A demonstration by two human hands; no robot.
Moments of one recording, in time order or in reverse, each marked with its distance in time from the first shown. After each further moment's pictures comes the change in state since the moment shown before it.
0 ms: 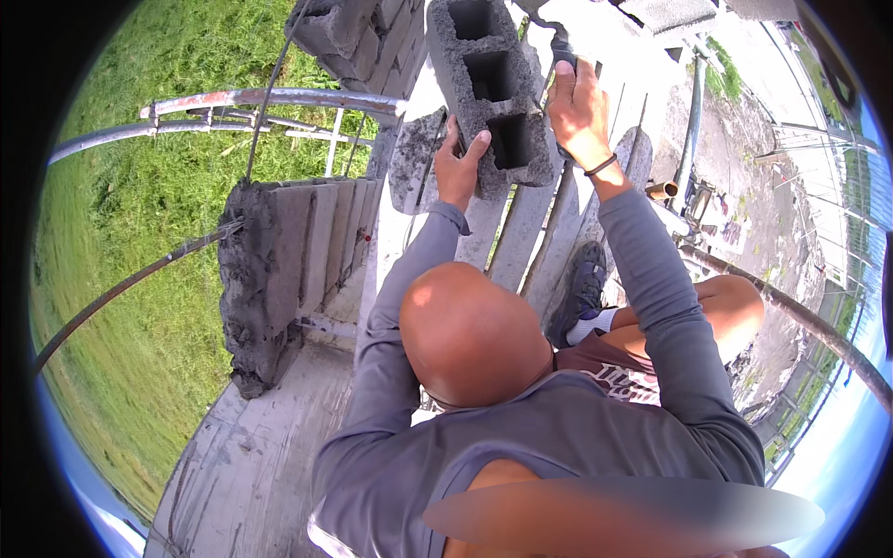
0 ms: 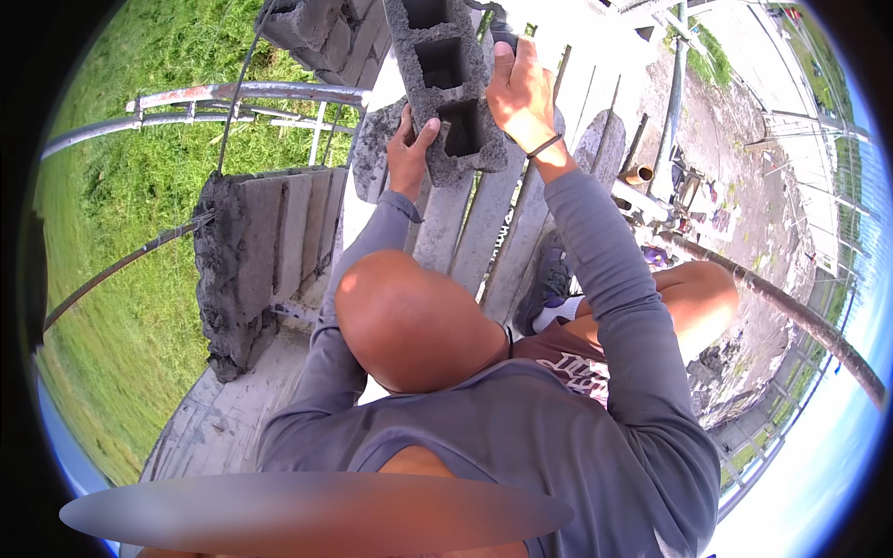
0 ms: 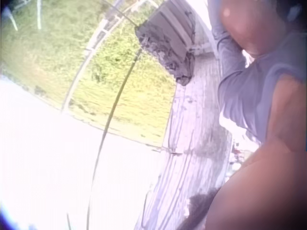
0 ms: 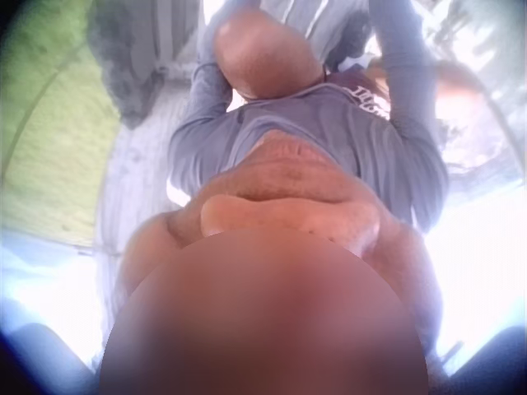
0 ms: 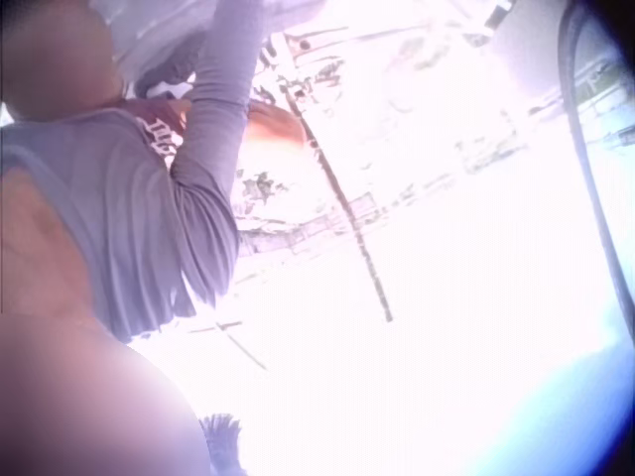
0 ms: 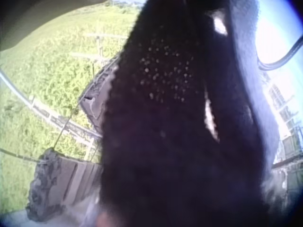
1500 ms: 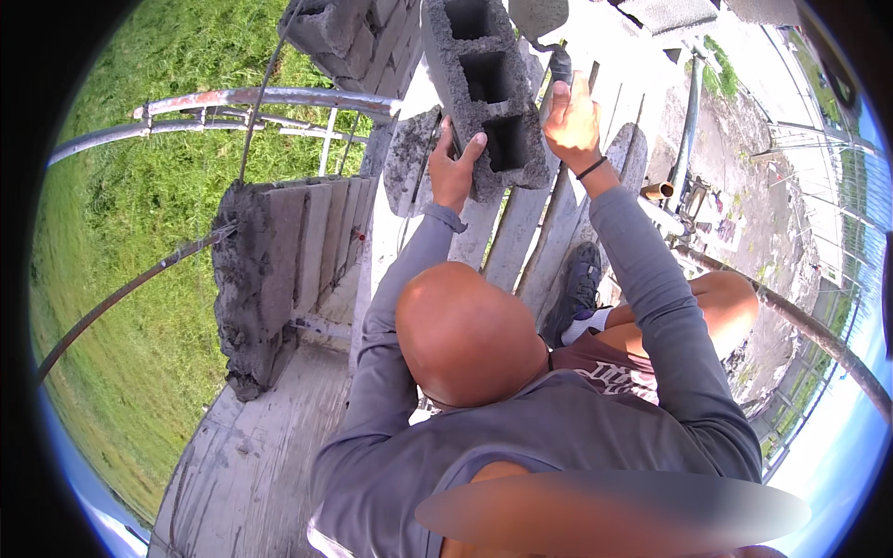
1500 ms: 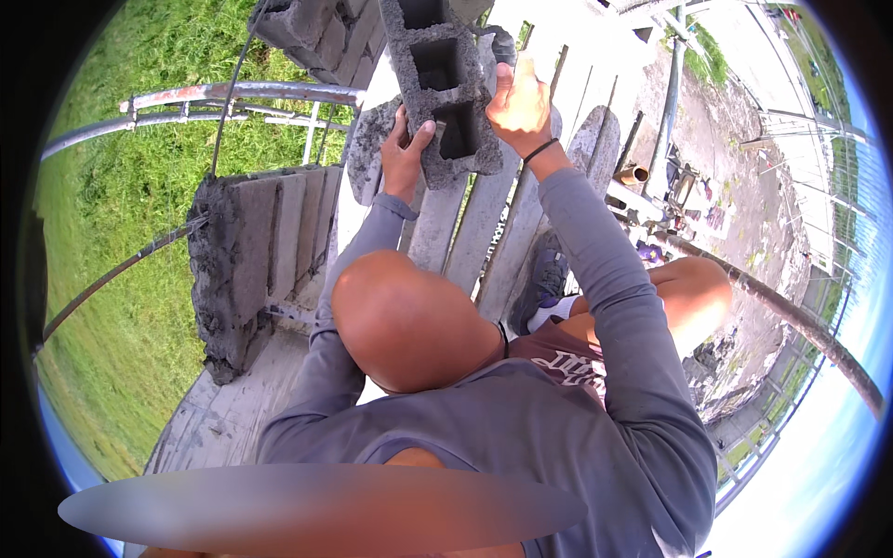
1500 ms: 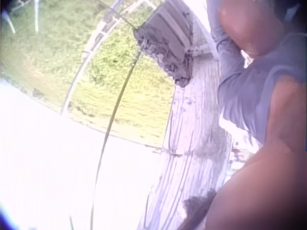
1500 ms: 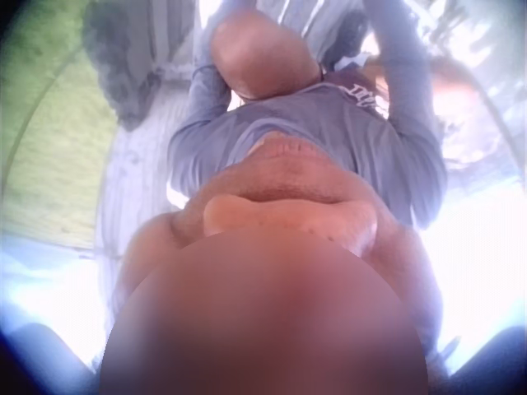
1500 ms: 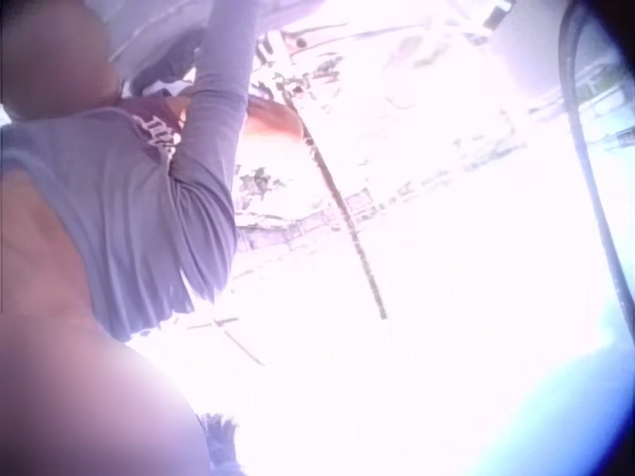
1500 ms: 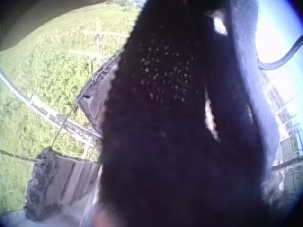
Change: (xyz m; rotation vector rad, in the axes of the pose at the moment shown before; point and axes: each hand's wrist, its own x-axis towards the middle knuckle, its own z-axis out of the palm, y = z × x) left_hand 0.001 0.007 0.002 -0.058 -0.028 0.000; right_hand -0.004 0.025 0.001 -0.263 -0.098 -0.116
